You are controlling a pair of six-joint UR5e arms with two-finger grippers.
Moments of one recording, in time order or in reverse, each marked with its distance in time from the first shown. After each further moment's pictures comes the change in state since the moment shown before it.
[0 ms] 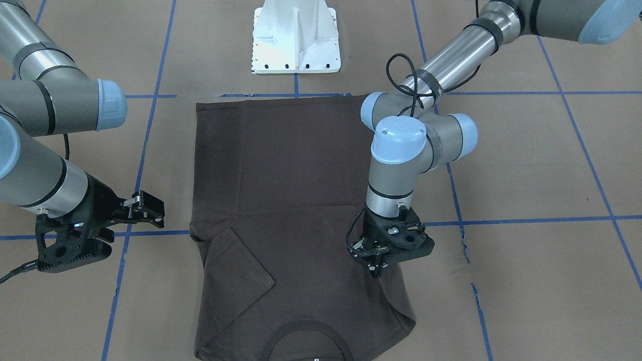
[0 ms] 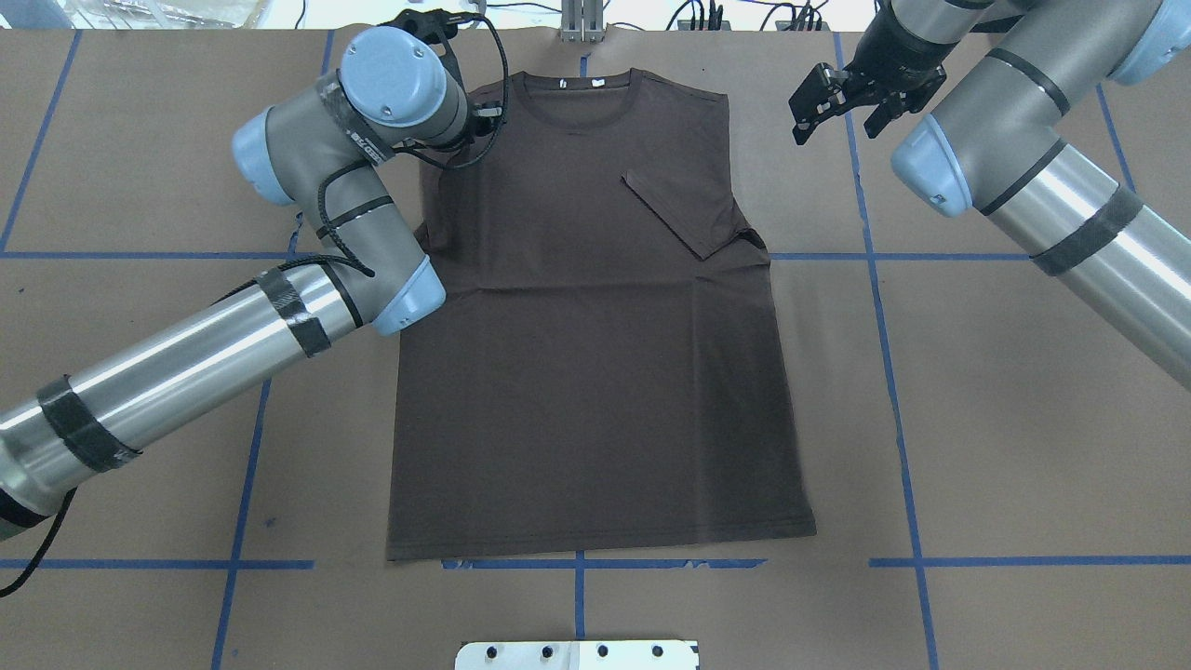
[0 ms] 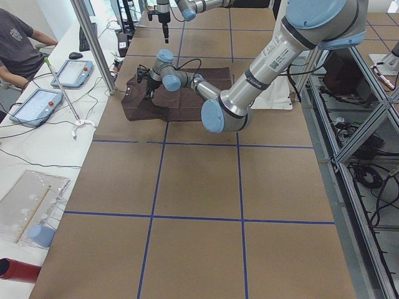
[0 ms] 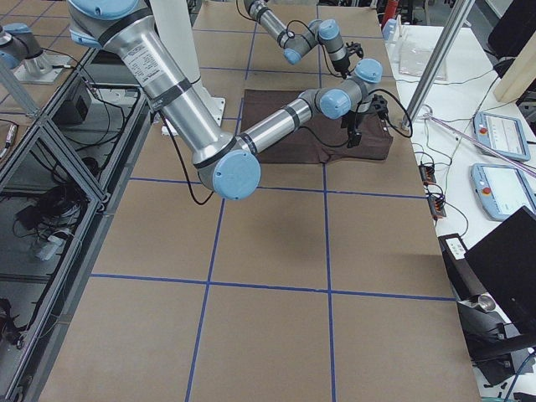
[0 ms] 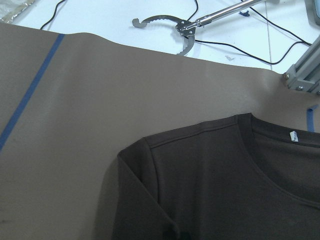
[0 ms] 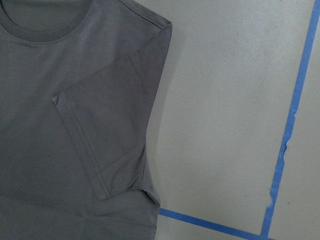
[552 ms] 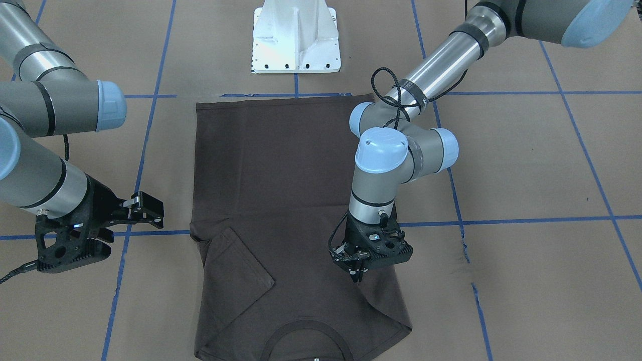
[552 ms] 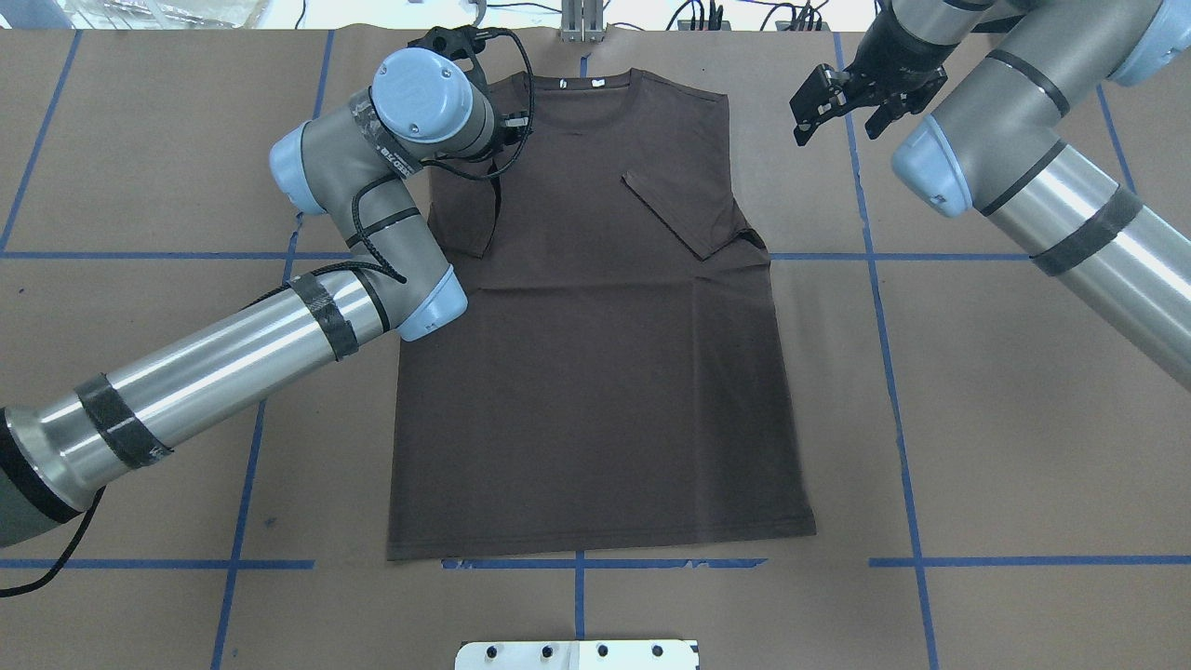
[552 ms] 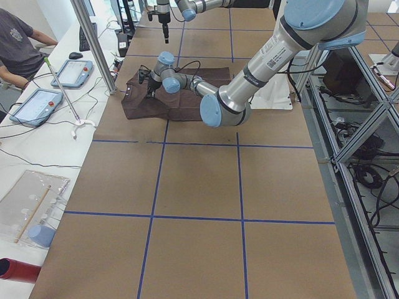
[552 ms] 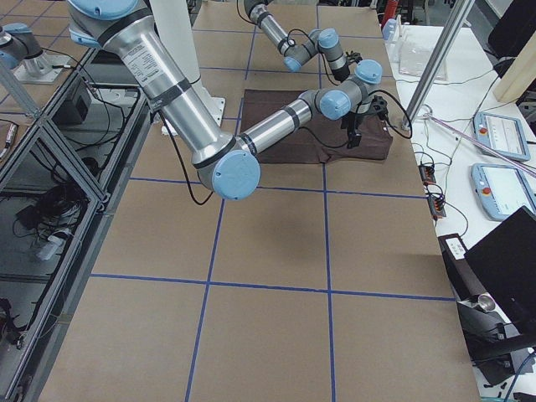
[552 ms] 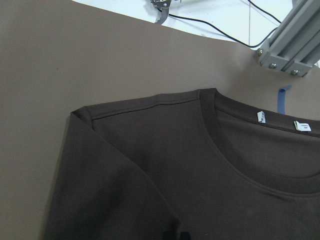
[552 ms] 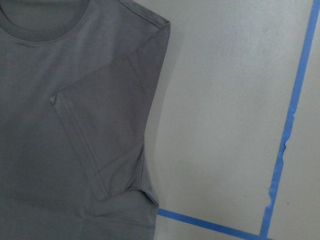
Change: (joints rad) left arm 0.016 -0.039 0.081 -0.096 0.000 -0.017; right arm 0.000 0.000 -0.003 0.002 0.000 0.000
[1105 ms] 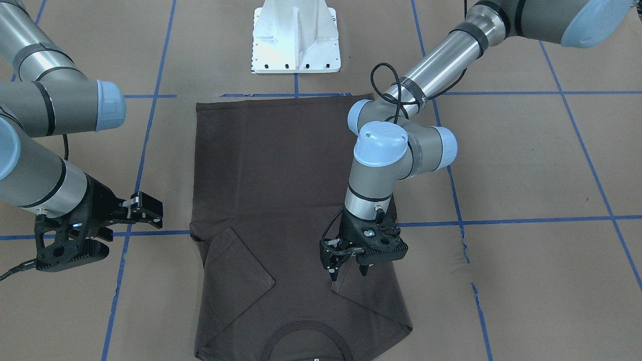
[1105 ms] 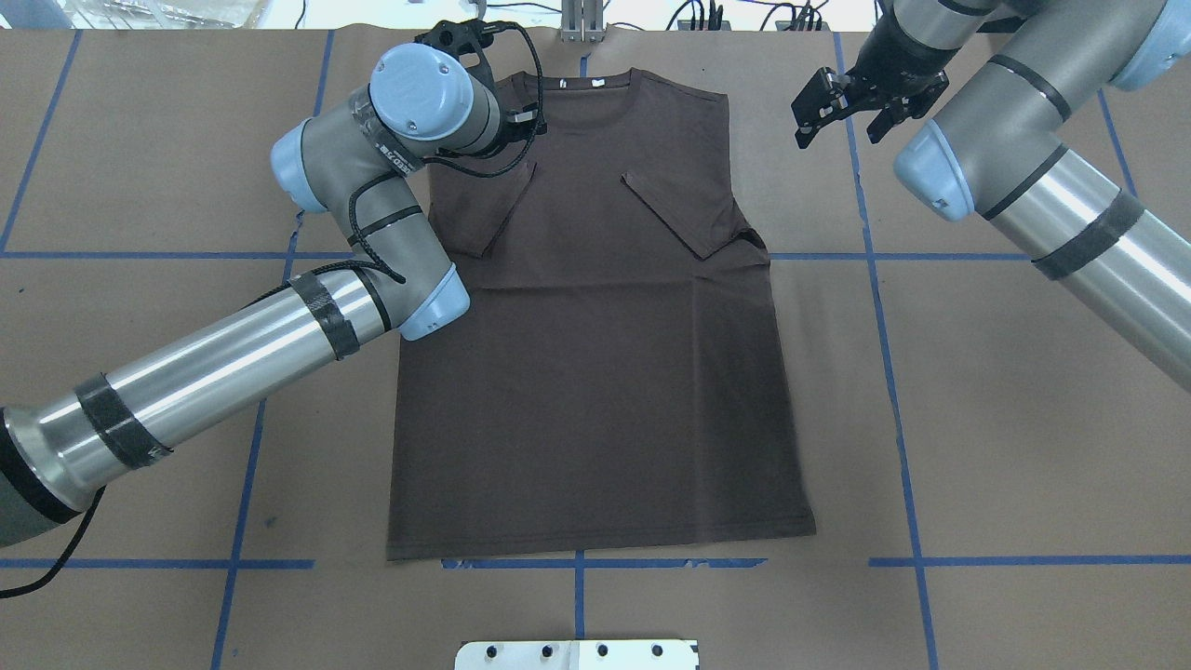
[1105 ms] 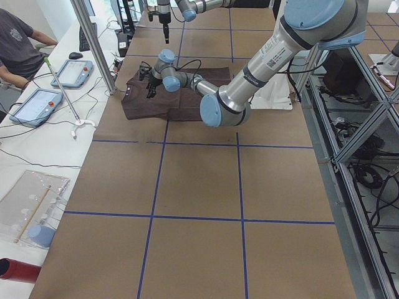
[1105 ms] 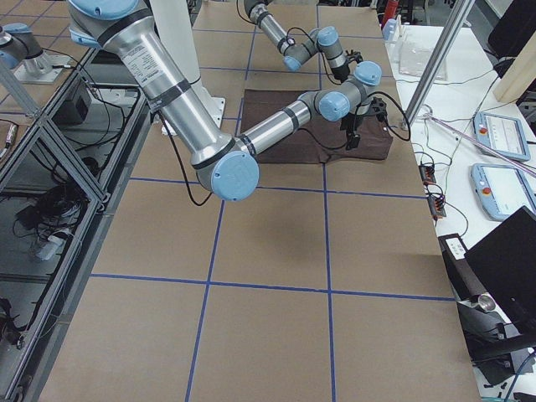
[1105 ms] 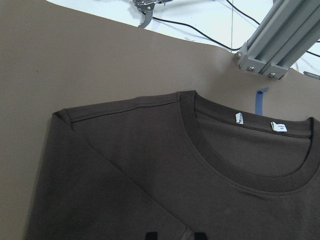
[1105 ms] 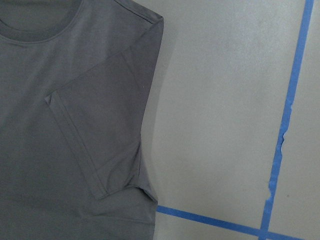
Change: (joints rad) left arm 0.000 0.020 -0.050 -0.016 -0.048 0.012; right arm -0.008 -0.023 0.022 0.006 -0.002 0.057
